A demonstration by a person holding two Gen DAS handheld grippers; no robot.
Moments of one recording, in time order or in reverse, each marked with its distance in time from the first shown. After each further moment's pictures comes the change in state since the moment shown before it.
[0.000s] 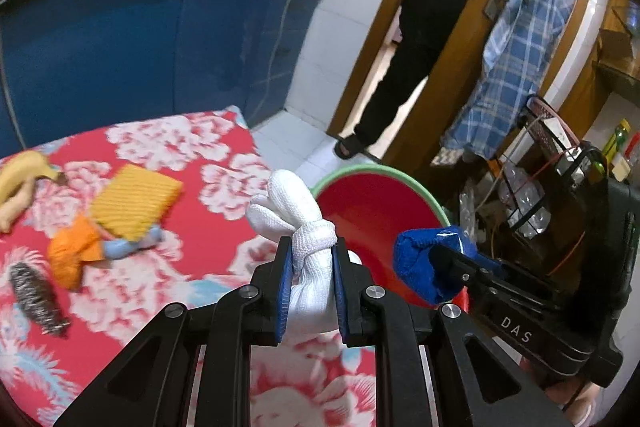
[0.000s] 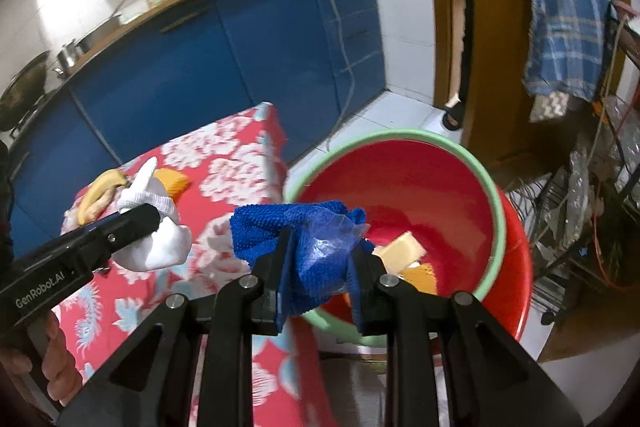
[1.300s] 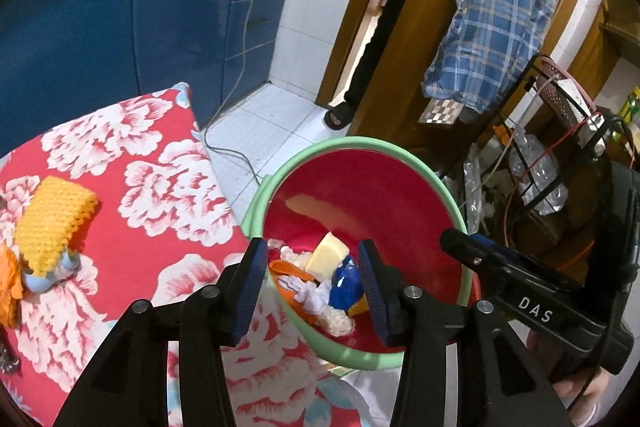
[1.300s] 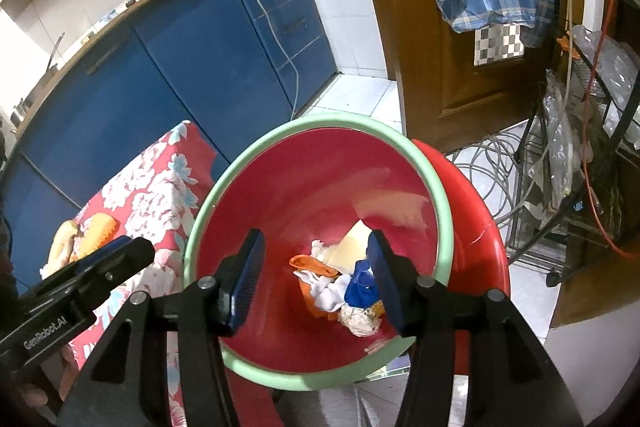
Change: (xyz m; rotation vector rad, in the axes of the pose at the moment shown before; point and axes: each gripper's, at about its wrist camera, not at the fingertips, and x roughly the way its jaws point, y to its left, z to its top) left arm 0.075 -0.036 0.008 0.064 0.109 -0.002; right arm 0.035 -0.085 0.005 0.210 0.015 -0.057
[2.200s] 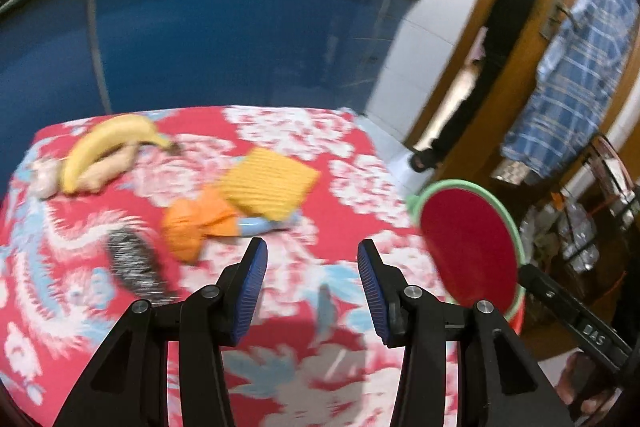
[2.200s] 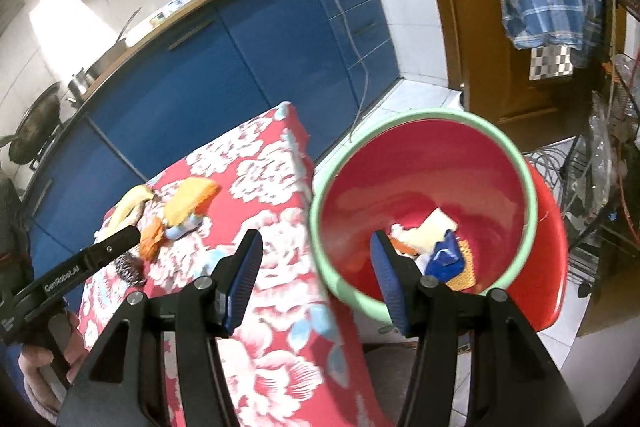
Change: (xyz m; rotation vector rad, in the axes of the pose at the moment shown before) left arm -0.118 0.116 -0.042 -0.235 -0.128 0.247; right arm -0.047 0.089 -0.036 -0.106 -0.004 0.170
